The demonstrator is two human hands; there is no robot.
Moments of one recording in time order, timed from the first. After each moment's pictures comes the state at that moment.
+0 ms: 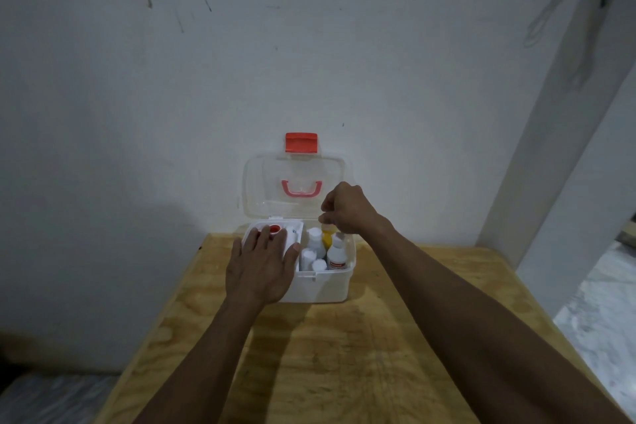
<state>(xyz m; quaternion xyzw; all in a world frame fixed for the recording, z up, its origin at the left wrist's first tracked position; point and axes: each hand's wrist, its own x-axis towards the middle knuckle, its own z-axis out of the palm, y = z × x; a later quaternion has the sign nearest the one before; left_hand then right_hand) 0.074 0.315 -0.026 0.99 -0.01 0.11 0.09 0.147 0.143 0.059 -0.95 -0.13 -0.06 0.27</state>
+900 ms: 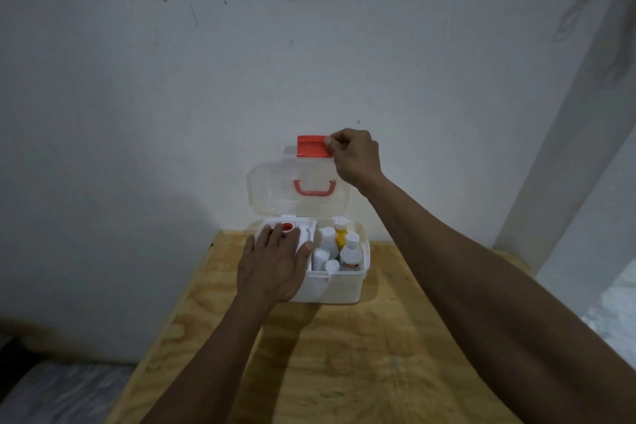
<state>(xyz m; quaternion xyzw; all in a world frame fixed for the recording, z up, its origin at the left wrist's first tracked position) 0.074 0.317 -0.023 0.99 -0.03 0.14 0.08 0.182 0.169 0.114 -0.86 -0.07 -0.19 0.48</state>
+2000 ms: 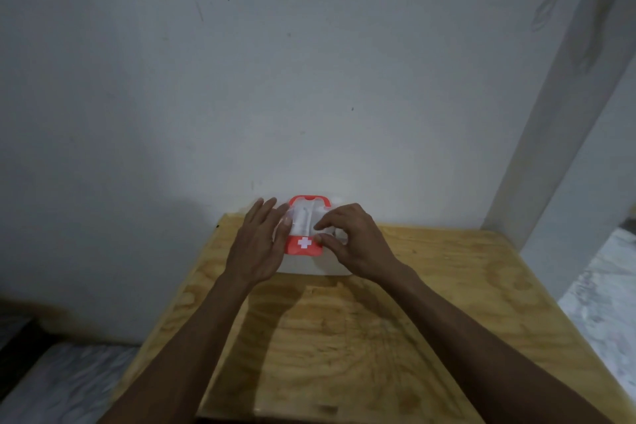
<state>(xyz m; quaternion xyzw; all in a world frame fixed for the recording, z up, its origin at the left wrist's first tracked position) 0.054 0.342 -0.031 0.93 -0.07 0.23 0.27 0.058 0.133 0.000 -0.88 -0.29 -0.20 0.30</state>
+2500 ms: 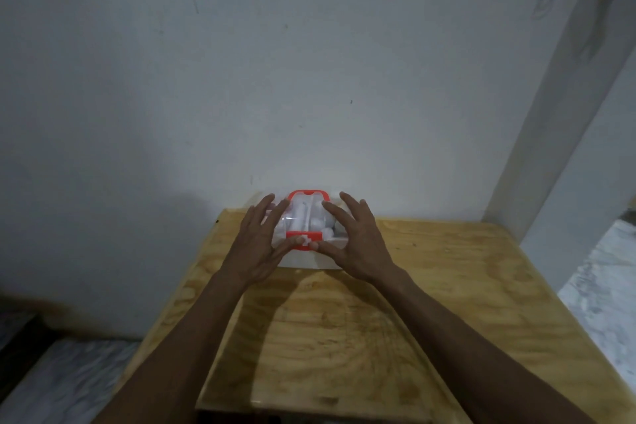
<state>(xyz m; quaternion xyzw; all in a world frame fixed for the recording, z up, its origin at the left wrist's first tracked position) 0.057 0.351 -0.042 0.94 -0.11 0.17 0.26 0.064 0.133 -0.033 -0.92 -0.18 -0.14 0.32</state>
